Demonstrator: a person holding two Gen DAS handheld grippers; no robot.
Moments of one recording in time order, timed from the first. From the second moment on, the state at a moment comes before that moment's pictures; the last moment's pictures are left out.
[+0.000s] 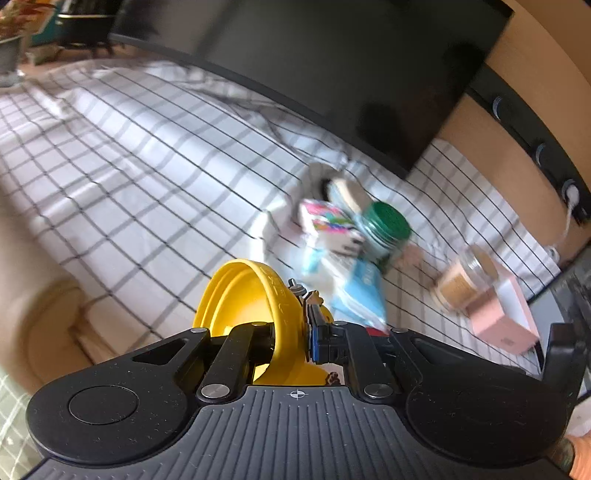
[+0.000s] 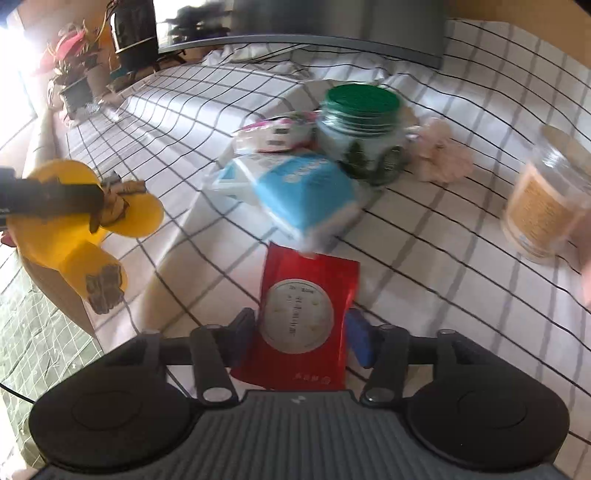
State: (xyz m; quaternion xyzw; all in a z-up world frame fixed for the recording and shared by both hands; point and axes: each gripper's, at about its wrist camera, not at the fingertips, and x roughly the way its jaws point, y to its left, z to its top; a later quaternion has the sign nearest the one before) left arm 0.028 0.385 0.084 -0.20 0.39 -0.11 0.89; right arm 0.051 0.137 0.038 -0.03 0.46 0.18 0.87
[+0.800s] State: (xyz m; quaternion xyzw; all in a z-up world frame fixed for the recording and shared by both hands) left arm 0.022 0.080 0.115 -0.08 0.45 -0.39 0.80; right arm -0.072 -0.151 0.133 -0.01 0.36 -0.03 0.93
